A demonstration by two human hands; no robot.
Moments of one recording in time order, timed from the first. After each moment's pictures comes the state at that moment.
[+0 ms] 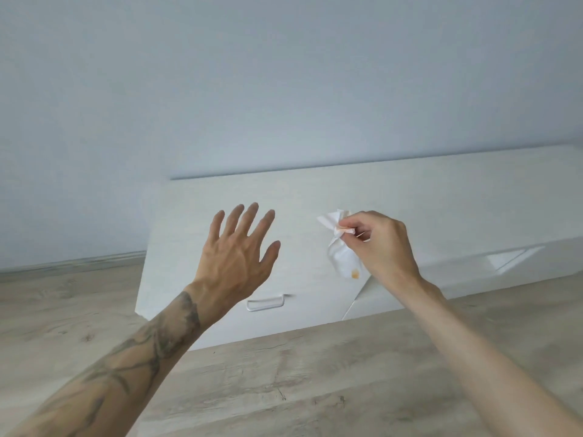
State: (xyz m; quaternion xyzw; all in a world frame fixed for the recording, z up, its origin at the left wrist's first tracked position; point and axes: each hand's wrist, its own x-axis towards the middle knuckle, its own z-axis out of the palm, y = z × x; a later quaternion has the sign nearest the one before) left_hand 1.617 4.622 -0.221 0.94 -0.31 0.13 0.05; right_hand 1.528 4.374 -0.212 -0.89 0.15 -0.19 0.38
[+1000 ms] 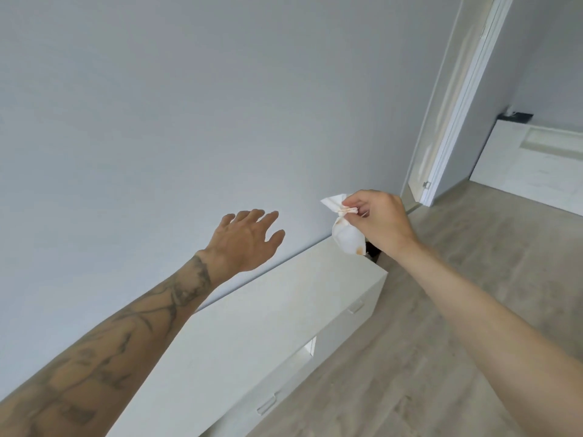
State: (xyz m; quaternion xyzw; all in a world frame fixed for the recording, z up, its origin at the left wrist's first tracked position) left_hand 1.473 4.085 0.335 0.84 -0.53 0.04 0.05; right_hand 1.269 3.894 0.342 -0.85 0.31 -0.34 0.25
